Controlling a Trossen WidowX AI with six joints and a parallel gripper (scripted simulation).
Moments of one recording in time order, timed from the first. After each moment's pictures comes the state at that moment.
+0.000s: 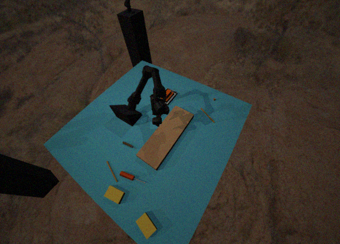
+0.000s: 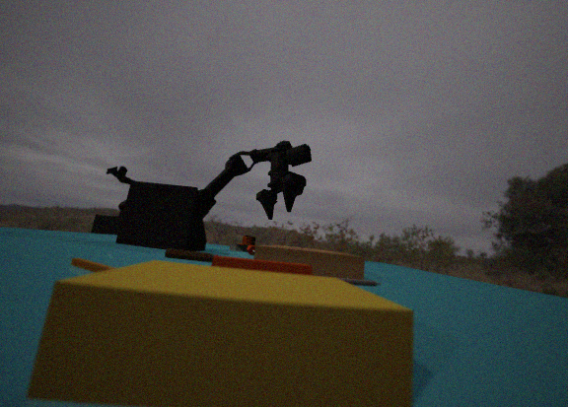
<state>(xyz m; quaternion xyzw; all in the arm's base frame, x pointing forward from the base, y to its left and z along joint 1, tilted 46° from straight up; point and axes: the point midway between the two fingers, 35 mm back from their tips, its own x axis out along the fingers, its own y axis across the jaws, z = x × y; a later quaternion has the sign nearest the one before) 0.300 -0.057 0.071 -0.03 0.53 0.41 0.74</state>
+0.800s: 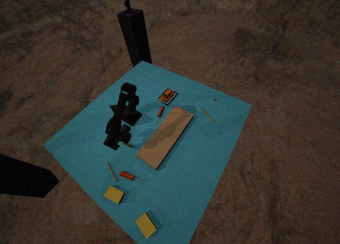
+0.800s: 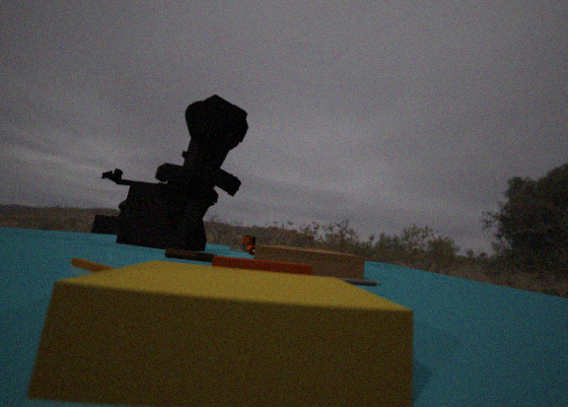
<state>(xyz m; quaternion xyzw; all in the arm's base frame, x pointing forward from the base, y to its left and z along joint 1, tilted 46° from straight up) 0.150 -0.190 -0.157 0.20 0.66 0.33 0.65</state>
